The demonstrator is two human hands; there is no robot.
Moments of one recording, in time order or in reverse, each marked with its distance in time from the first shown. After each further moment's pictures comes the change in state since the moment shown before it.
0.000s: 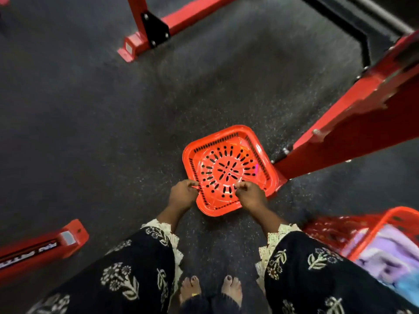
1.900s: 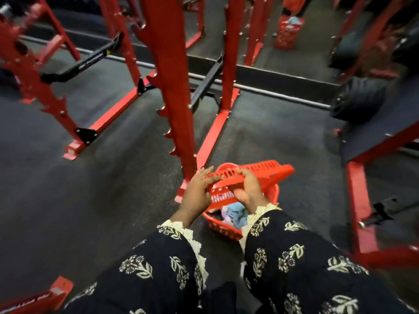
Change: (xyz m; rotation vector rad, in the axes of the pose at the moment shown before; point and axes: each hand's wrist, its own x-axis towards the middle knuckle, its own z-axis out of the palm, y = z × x) left_hand -0.544 0.212 0.135 0.284 -0.069 1.031; right_hand -0.470 0.140 -0.342 1.697 0.126 0.005
